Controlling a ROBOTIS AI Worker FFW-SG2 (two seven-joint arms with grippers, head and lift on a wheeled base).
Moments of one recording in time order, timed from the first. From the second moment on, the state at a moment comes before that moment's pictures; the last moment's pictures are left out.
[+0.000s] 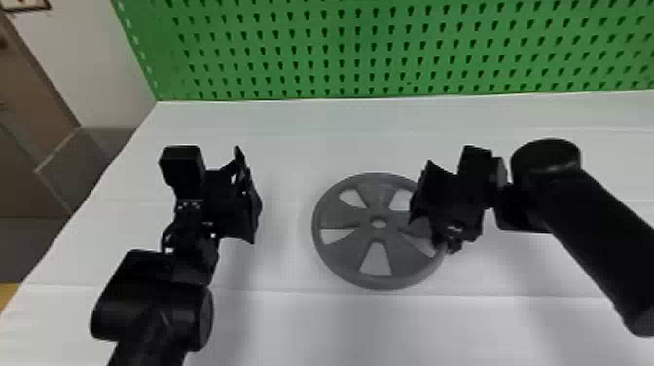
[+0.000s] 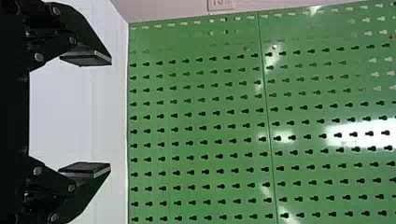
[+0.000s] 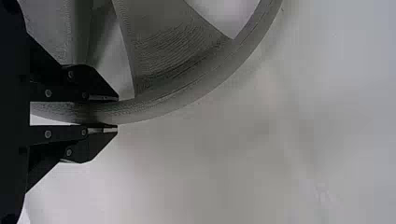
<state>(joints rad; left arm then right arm) -0.01 0.13 -0.05 -1.62 0.07 0.05 0.19 -0.76 -0.14 0.40 -0.77 -1.57 1.00 -1.15</state>
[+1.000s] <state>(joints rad) -0.01 0.13 -0.05 -1.62 0.07 0.05 0.19 -0.77 -0.14 0.42 -0.75 -1.61 1.02 -1.15</state>
